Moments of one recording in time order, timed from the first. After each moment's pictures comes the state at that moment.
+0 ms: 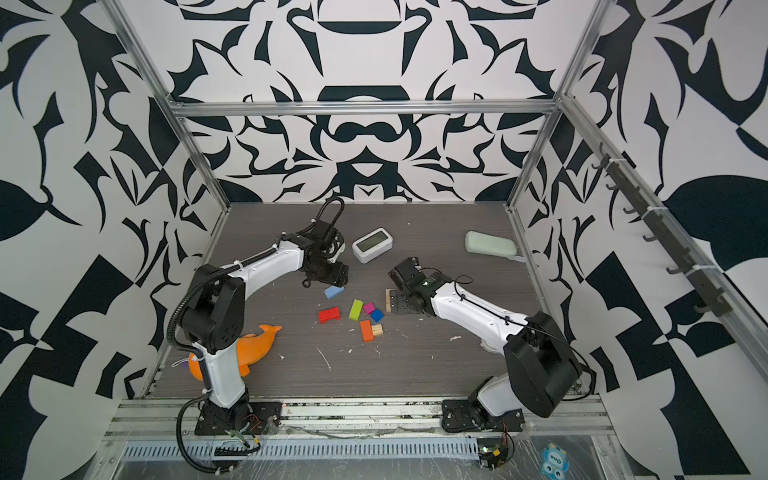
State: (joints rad) left arm -0.51 1.91 1.41 -0.74 0.12 -0.13; right arm 0.66 1.45 0.95 -0.70 0.23 0.57
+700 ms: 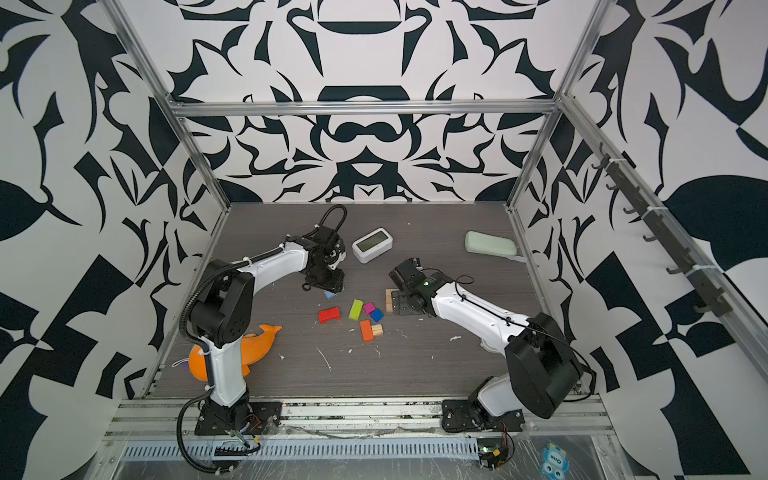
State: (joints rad) left arm -0.51 1.97 1.41 -0.79 0.12 -0.10; right arm 0.66 1.44 0.95 -0.73 0.24 0.57
